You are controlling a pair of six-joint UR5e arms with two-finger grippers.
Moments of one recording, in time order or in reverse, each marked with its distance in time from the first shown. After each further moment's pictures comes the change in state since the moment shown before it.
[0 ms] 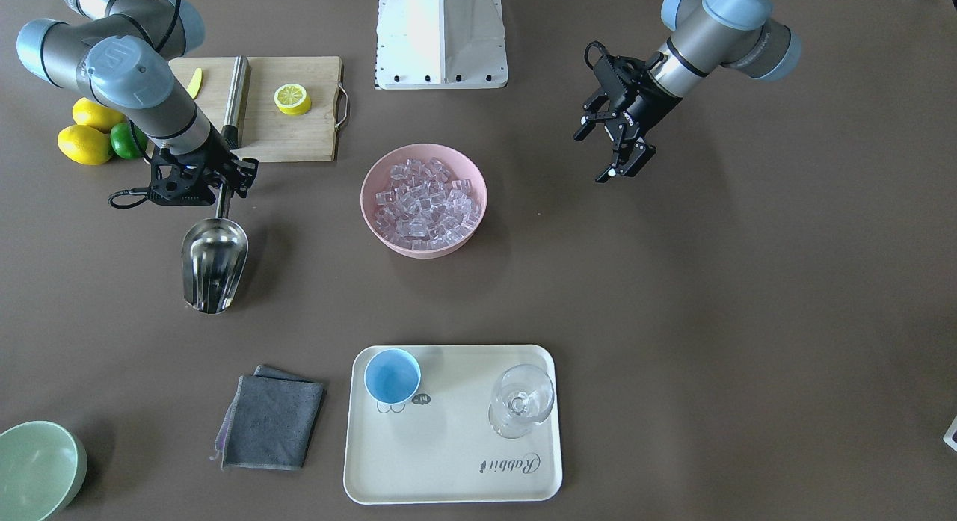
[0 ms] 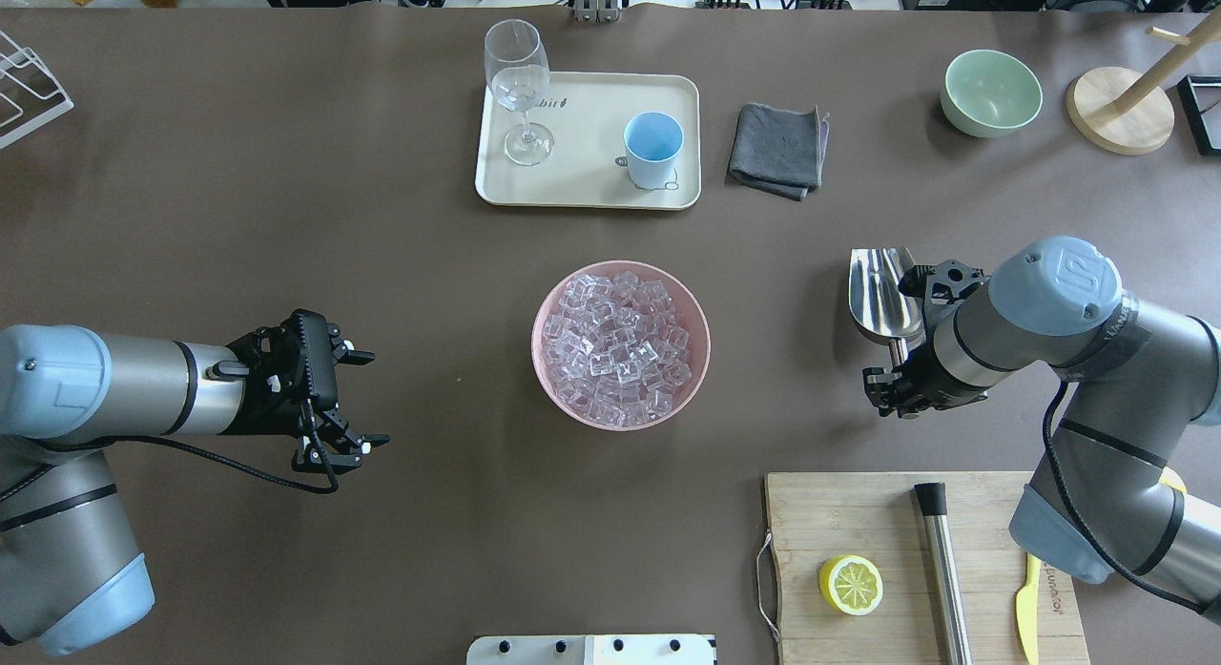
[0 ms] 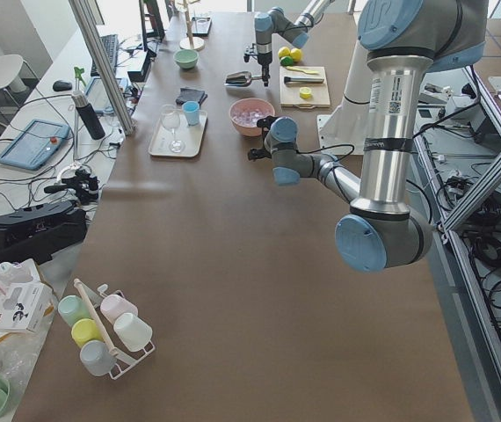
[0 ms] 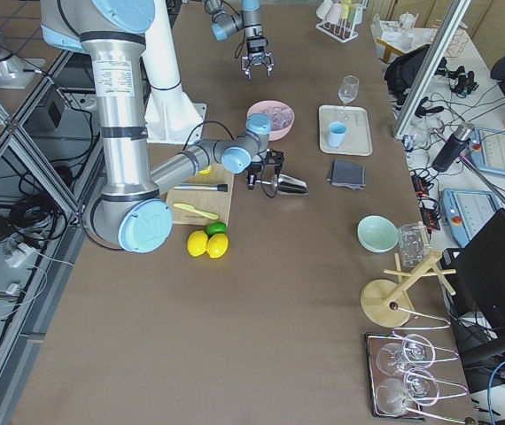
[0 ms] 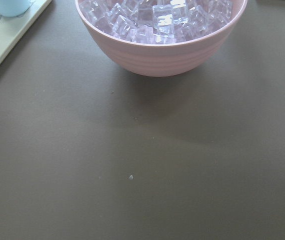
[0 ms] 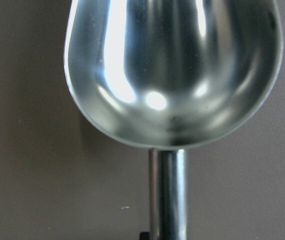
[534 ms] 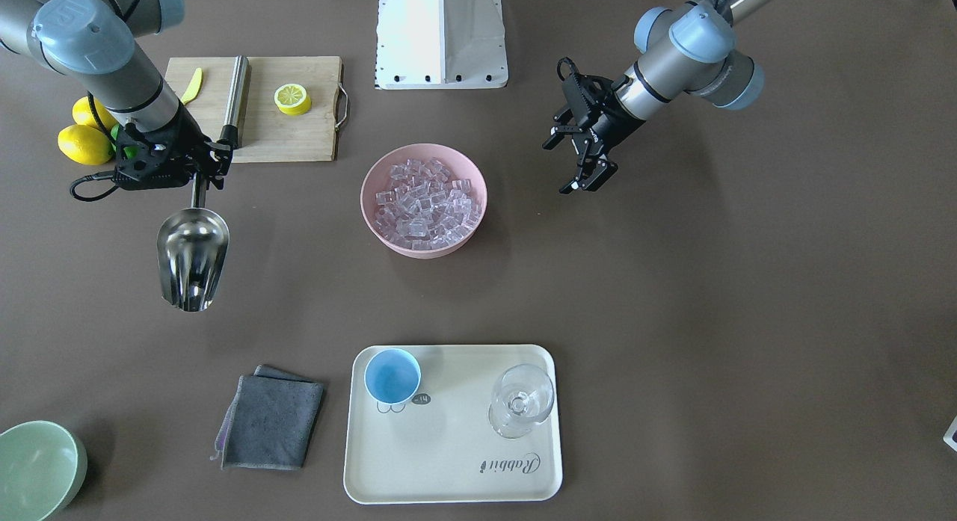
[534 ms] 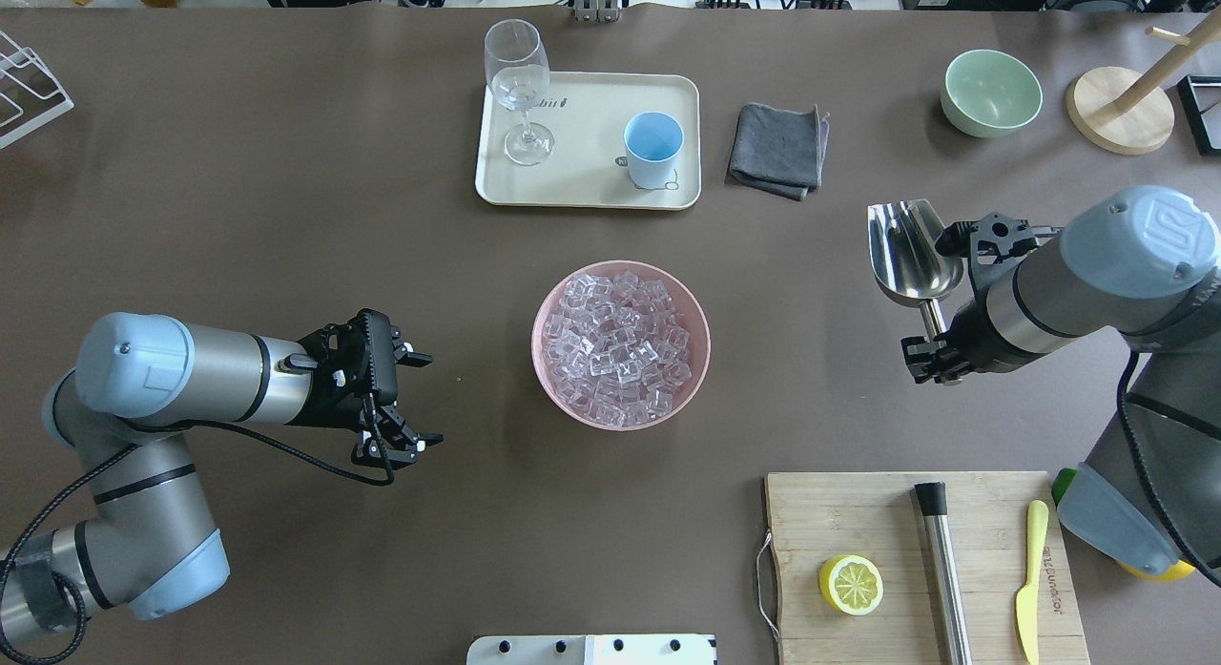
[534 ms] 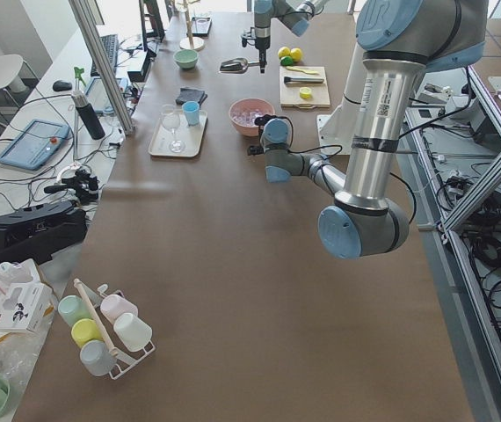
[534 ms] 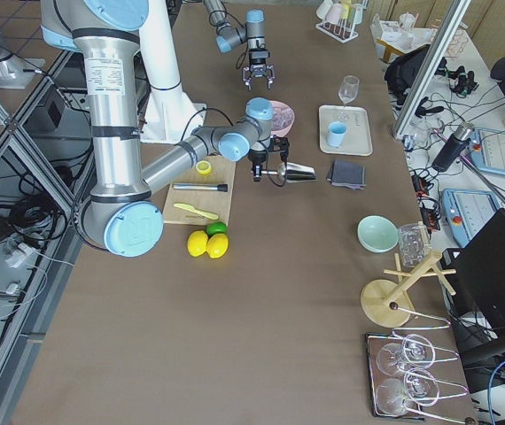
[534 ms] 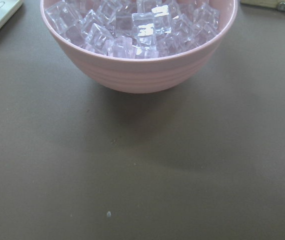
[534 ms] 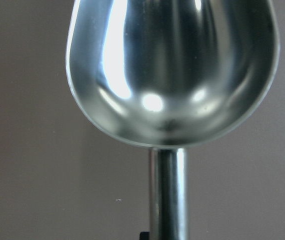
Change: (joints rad) left arm 0.014 -0.129 0.147 -0.074 -0.053 -0.001; right arm 0.080 -0.033 0.142 -0.108 -0.006 -0.162
